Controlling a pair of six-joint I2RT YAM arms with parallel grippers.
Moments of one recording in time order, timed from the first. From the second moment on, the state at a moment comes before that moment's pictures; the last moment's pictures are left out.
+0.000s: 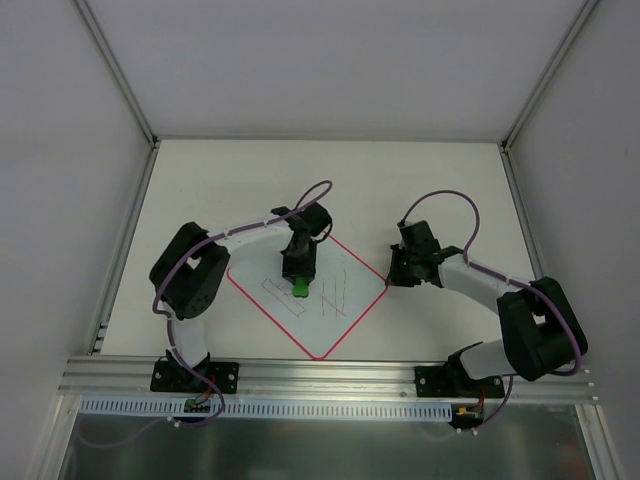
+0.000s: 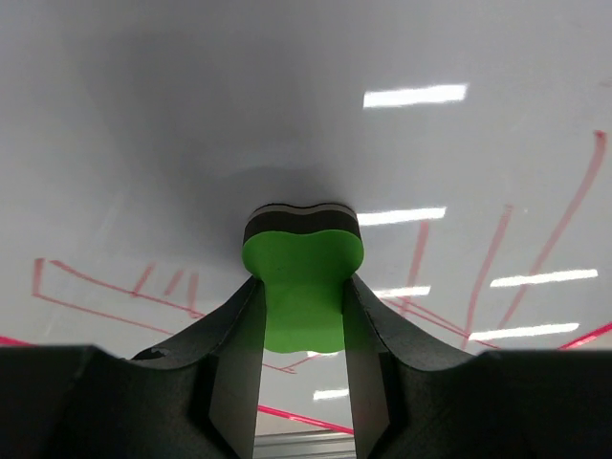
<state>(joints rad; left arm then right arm) -0.78 1.91 1.30 -0.82 -0.07 -0.68 0.45 1.41 0.66 -0.31 -0.08 0.48</state>
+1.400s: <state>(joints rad) -0.68 1.80 1.15 -0.87 -0.01 -0.75 0.45 1.38 0.64 -0.30 -0.08 0.47</state>
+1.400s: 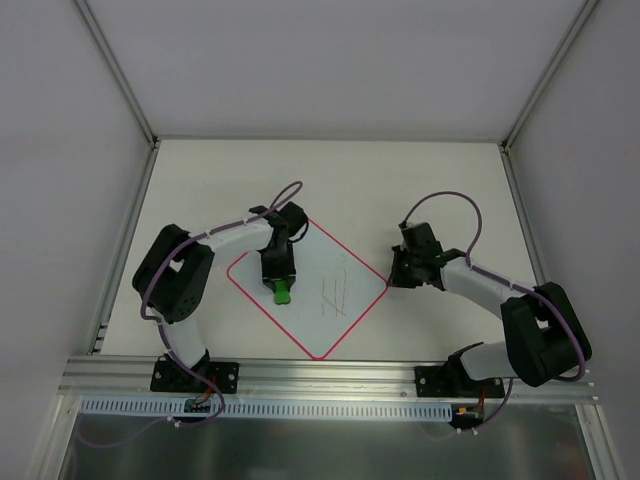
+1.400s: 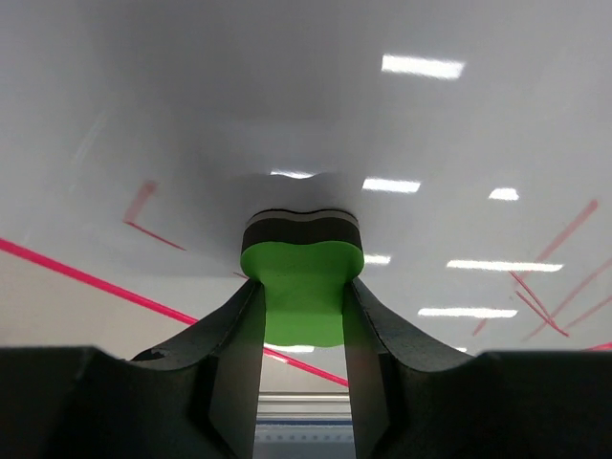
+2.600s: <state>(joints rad) -0.65 1.81 1.16 -0.94 -0.16 -0.67 0.46 1.36 0.61 -0.29 -0.13 0.45</state>
